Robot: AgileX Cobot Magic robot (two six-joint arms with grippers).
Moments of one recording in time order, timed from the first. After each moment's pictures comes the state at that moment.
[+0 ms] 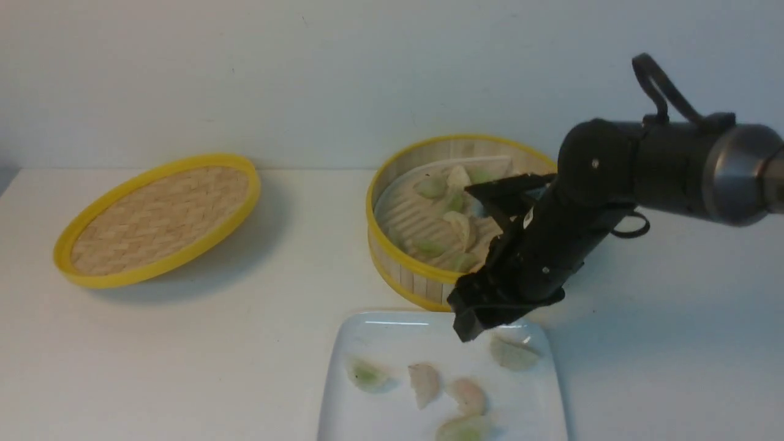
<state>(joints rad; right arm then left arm) 0.49 1.88 -1.38 0.32 0.99 -0.18 -0.34 0.80 -1.27 -0.02 1.25 0.03</state>
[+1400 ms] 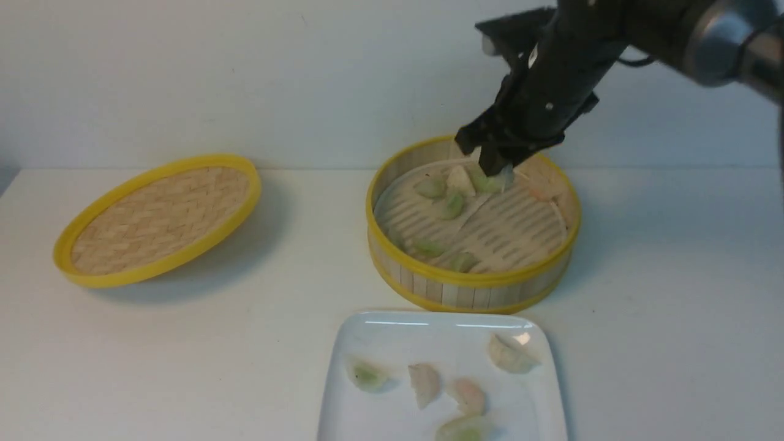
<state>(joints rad) 0.42 2.00 -1.95 0.11 1.23 -0.06 -0.34 0.80 -1.27 -0.02 1.28 0.03</state>
